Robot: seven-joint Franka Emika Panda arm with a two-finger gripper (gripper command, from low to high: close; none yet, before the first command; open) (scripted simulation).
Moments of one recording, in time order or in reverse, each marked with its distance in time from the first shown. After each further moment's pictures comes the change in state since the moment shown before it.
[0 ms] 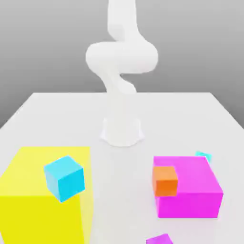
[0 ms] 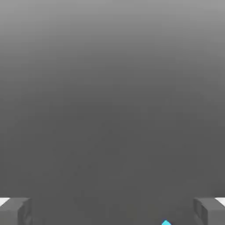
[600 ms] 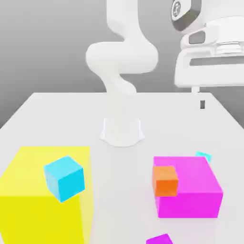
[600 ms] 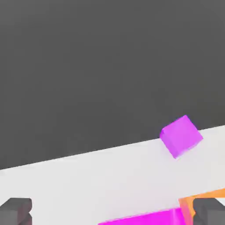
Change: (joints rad) arm -0.002 0.379 0.493 -0.293 0.053 0.277 0.649
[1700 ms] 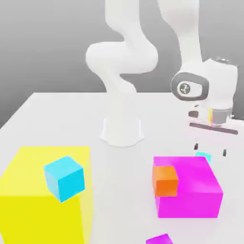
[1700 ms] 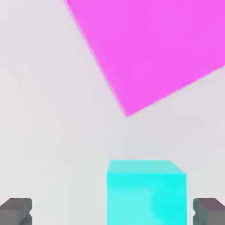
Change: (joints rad) arm 0.095 0.468 0.152 -0.214 -0.540 0.336 1.006
